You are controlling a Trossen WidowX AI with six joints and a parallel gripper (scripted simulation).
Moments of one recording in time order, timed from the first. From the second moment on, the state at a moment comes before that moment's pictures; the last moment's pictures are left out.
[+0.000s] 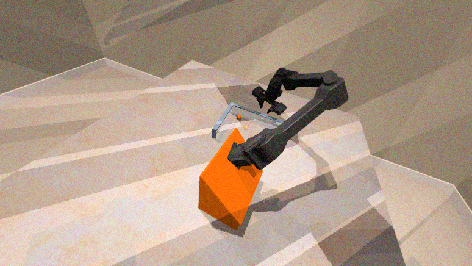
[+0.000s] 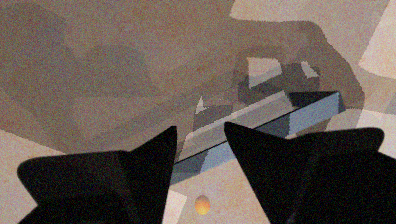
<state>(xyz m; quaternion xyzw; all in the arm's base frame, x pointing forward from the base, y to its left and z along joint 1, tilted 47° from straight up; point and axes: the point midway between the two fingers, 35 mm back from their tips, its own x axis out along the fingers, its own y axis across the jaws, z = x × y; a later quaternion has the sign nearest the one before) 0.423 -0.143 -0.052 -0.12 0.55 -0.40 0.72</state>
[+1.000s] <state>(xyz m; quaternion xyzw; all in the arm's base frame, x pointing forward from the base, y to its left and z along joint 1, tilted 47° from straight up) 0.373 -0.073 -0.153 -0.23 0.68 -0.32 0.62</state>
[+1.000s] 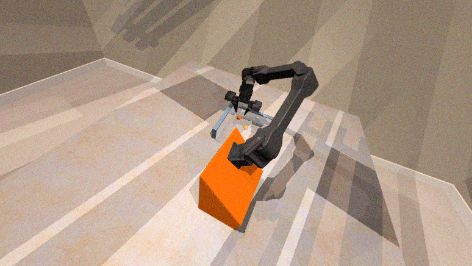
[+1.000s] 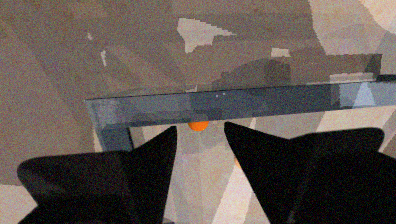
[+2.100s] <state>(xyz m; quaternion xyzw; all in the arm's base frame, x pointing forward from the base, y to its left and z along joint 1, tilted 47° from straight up) 0.366 -0.084 -0.166 -0.23 0.69 -0.32 0.60</state>
